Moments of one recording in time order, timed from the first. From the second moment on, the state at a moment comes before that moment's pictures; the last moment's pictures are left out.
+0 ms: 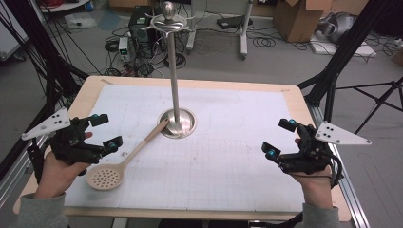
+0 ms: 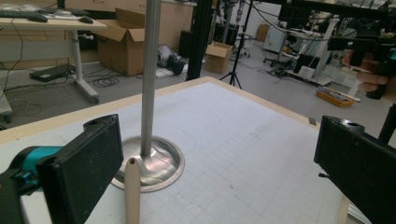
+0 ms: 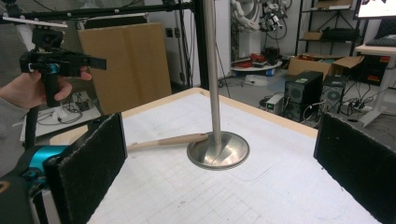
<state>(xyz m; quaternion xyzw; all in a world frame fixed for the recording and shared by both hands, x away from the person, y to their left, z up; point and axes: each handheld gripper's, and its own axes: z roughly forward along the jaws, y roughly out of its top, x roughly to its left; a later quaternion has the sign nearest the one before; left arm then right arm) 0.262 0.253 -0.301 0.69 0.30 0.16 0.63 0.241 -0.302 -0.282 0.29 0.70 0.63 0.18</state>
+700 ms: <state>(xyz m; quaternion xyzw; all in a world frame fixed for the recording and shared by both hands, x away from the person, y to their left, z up) 0.273 0.252 -0.316 0.70 0.32 0.16 0.62 0.245 -0.304 -0.287 0.29 0.70 0.63 0.18</state>
